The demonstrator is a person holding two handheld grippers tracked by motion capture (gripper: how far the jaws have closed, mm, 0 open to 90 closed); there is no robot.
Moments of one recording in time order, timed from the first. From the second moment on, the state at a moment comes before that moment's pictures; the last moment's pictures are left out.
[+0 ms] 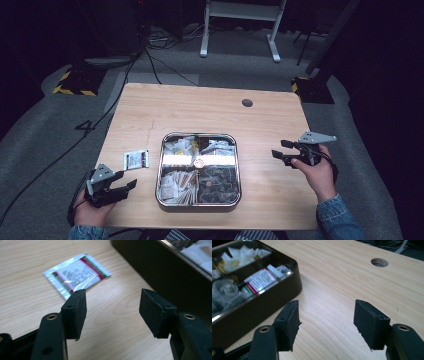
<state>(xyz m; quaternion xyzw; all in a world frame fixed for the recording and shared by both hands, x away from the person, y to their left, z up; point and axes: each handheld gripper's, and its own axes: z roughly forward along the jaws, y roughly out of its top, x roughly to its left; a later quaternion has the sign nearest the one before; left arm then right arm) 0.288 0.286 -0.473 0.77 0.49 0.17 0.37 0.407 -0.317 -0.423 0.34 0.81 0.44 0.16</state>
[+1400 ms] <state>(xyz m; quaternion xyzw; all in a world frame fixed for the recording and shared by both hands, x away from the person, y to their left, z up) 0.294 0.286 -0.482 0.77 0.50 0.15 0.36 0.406 -0.321 -0.505 0.37 0.84 0.36 0.16</state>
